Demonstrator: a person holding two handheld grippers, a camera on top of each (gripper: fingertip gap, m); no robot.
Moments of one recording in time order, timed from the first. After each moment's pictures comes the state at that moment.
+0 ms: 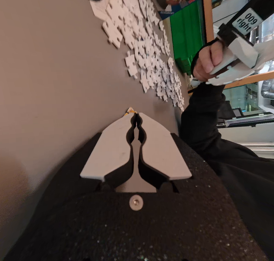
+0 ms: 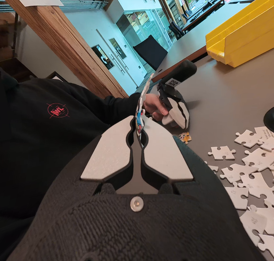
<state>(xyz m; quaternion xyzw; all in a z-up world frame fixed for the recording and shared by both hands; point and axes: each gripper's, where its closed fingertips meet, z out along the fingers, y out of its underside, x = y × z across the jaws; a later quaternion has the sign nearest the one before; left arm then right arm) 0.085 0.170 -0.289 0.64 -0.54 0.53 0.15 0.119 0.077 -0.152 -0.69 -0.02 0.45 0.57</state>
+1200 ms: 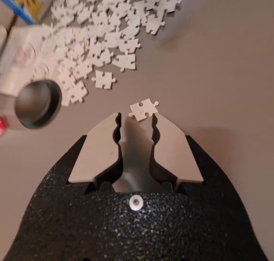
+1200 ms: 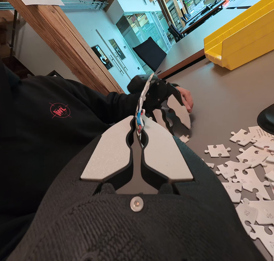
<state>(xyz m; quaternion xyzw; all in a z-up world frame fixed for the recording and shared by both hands) 0.085 0.162 -0.298 0.17 -0.90 0.34 -0.20 0.124 0.070 -0.151 -0.69 -0.03 0.44 0.57</state>
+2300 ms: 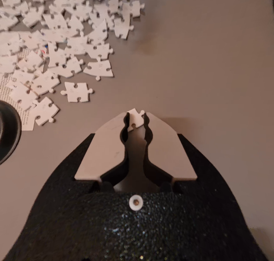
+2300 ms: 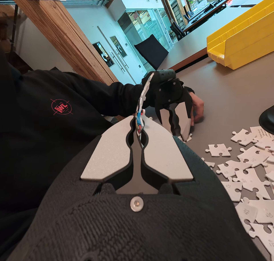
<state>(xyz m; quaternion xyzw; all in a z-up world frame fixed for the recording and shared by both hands) 0.078 0.143 -0.312 0.13 -0.92 0.37 -0.05 0.122 0.066 -0.151 -0.69 -0.04 0.44 0.57</state>
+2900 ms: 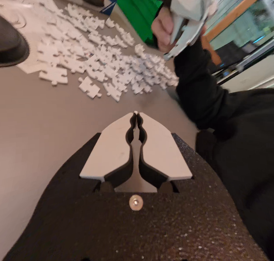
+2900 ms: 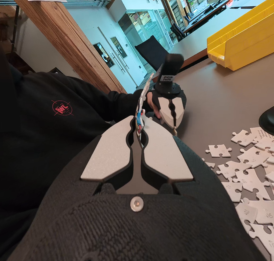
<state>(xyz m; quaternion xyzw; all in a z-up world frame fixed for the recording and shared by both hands) 0.081 0.144 -0.262 0.45 -0.69 0.57 0.06 0.122 0.066 -0.150 -0.69 -0.04 0.44 0.57</state>
